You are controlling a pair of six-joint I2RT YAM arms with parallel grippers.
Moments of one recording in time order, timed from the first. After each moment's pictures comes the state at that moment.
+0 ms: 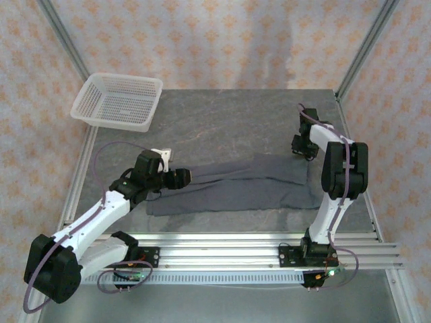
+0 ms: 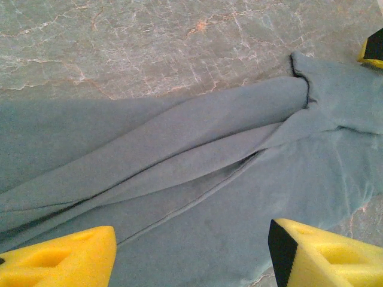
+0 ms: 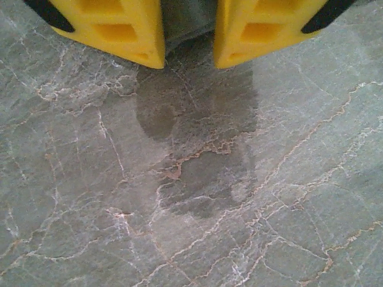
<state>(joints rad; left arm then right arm) -0.39 1.02 0.61 -0.34 0.24 -0.49 -0.04 1.92 1.31 -0.70 0.12 0.33</state>
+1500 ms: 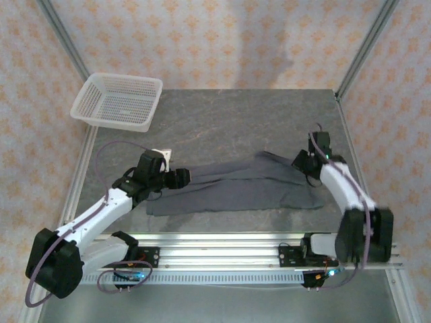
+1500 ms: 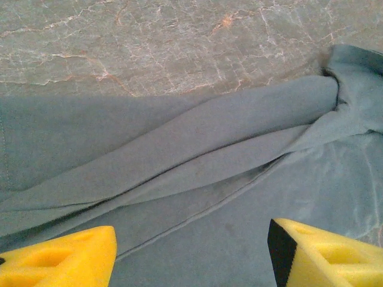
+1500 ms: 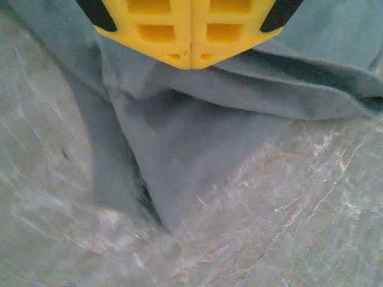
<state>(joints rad) -0.39 1.07 0.61 -0.34 0.18 -0.49 -0.02 1.19 0.75 -0.54 0.03 0.57</state>
